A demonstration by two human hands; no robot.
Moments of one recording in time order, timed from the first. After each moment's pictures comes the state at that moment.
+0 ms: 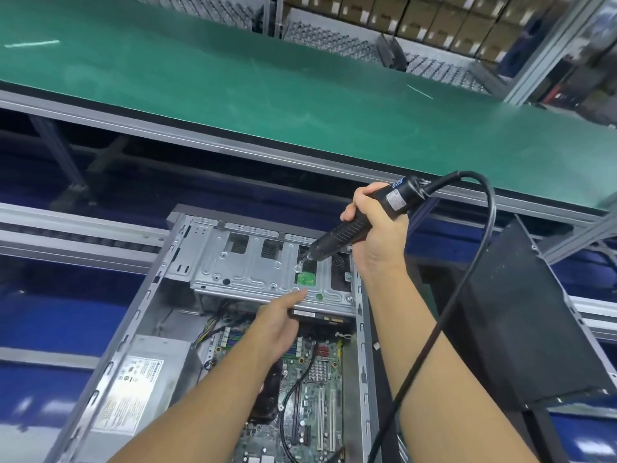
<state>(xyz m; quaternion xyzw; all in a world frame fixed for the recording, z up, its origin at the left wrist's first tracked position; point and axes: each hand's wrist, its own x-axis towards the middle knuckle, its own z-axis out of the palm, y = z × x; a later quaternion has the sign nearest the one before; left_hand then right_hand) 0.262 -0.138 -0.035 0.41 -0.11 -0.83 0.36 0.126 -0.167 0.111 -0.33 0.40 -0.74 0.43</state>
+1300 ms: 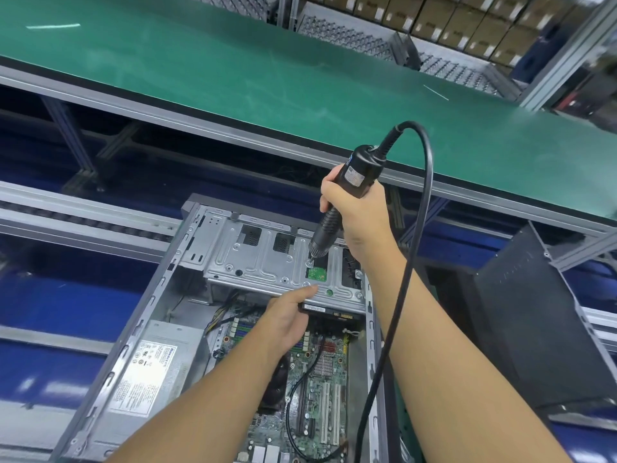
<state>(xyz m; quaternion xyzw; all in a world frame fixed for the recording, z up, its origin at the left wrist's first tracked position) 0.263 -0.131 -0.019 0.39 -0.11 -0.84 0.36 0.161 -0.183 0.131 -0.54 0.53 -0.55 0.36</state>
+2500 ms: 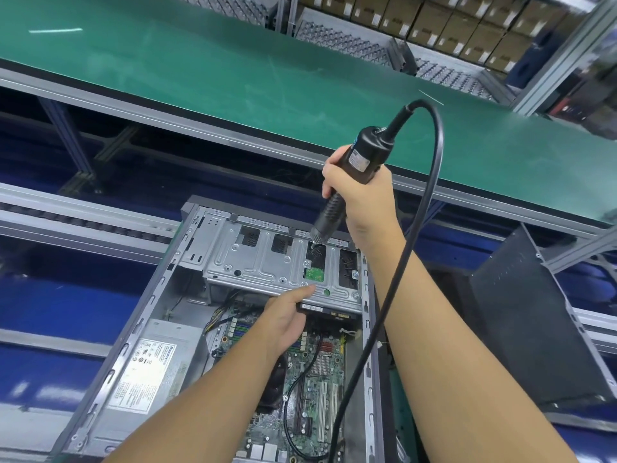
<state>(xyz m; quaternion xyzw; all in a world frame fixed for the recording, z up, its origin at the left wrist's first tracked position) 0.265 -0.132 -0.020 0.39 -0.10 -0.84 0.37 0.162 -0.184 0.156 -0.55 0.47 -0.59 0.35</state>
